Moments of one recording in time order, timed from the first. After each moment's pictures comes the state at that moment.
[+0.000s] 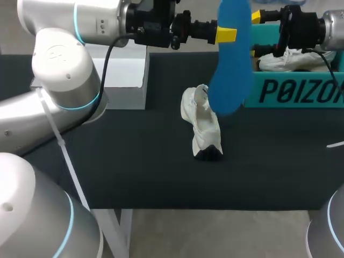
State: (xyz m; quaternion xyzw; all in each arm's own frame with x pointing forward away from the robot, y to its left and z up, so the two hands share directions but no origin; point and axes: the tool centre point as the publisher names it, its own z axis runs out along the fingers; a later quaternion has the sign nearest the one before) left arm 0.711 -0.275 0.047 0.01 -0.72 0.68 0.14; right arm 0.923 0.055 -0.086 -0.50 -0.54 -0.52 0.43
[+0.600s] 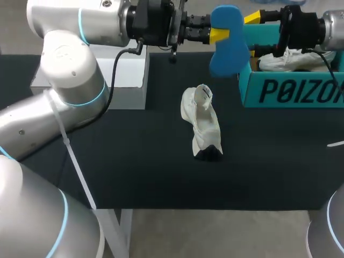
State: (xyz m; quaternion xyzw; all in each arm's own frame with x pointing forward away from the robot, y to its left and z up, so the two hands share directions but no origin) left arm 0.758 -0.271 0.027 -0.20 -0.68 0.71 -0.07; right arm 0.923 0.055 -0.086 -0.50 -0.54 -0.52 0.43
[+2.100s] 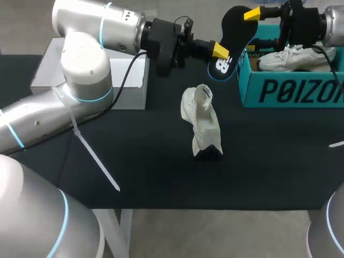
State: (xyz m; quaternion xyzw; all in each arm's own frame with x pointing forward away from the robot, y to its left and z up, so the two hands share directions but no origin) left arm 0.816 -0.288 -0.059 -0.66 -0.38 0.44 -0.48; right arm 0.924 0.057 -0.073 -0.49 -0.55 -0.54 0.40
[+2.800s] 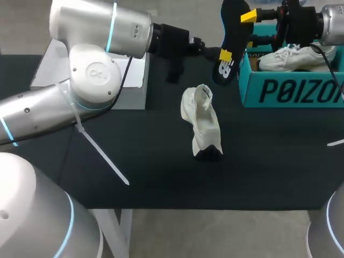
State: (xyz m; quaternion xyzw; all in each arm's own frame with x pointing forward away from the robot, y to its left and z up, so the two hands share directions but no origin) left arm 0.836 -0.296 -0.069 -0.76 -0.30 0.16 -0.56; right arm 0.926 0.064 -0.072 -0.49 -0.55 -0.54 0.41
